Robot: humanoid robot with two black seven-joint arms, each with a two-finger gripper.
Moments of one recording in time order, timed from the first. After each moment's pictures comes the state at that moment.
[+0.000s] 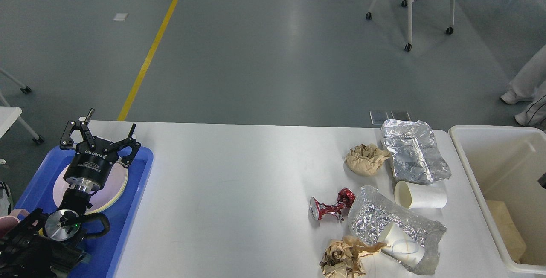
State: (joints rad) left arm -0.48 0.25 -1.18 -0.41 -0.12 -0.81 -0.15; right arm 0.60 -0.51 -1.17 -0.01 0.29 0.00 0.05
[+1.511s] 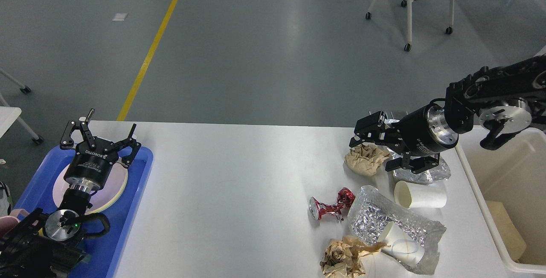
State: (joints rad) left arm -0.48 0.25 -1.18 -0.41 -0.12 -0.81 -0.15; right arm 1.96 -0.44 -1.14 1.49 0.15 0.42 0.06
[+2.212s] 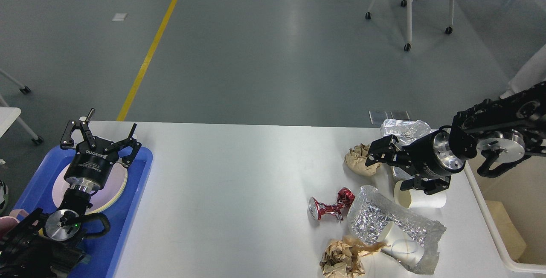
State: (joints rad) left arm -0.48 0.25 -1.18 -0.41 -0.11 -0.81 -0.15; right arm 1.81 -0.45 -1.18 1.46 0.17 0.30 0.06
